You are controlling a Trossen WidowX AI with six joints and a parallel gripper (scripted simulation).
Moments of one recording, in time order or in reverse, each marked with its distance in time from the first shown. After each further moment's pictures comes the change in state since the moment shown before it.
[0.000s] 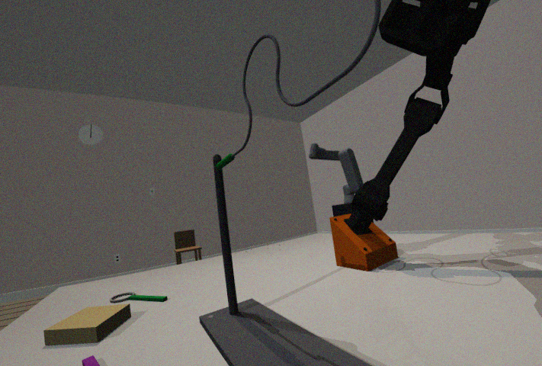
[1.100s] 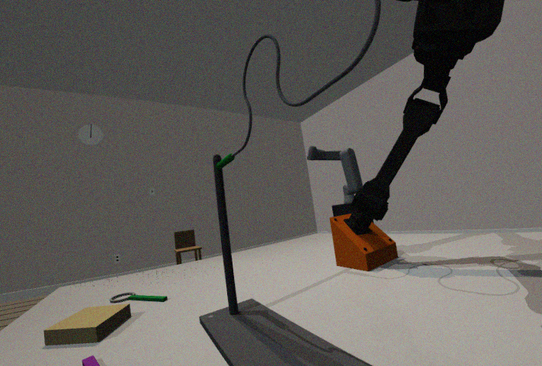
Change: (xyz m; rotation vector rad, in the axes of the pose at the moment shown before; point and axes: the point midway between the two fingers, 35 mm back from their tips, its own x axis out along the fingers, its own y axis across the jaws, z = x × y) arm 0.000 0.014 0.003 0.373 -0.050 0.171
